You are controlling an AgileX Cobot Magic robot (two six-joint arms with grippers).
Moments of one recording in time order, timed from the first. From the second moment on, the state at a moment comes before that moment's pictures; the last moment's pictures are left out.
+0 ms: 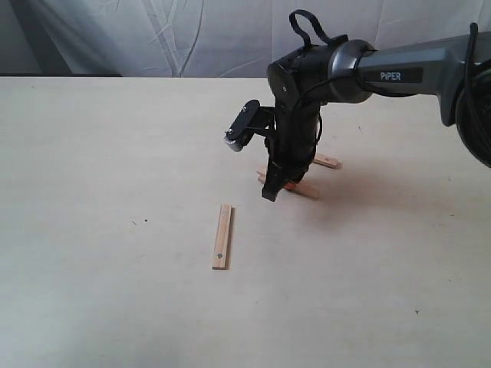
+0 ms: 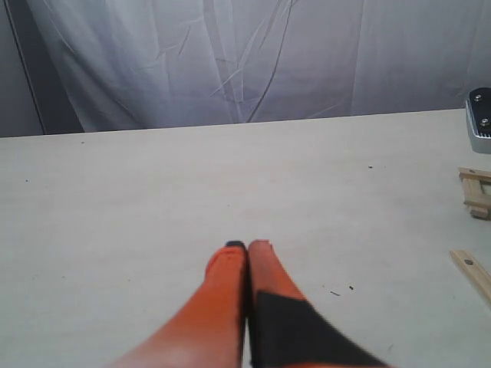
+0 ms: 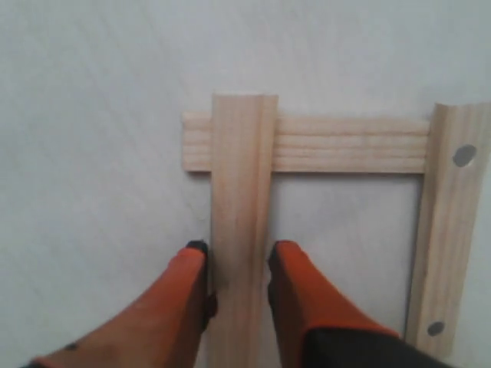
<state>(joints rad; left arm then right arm) -0.04 0.01 0.00 0.04 0.25 -0.05 0.56 2.25 -1.63 -0.13 0.89 -0.48</state>
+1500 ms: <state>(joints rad) -0.04 0.01 0.00 0.04 0.25 -0.05 0.09 0.90 -0.55 0.13 0.44 -0.03</state>
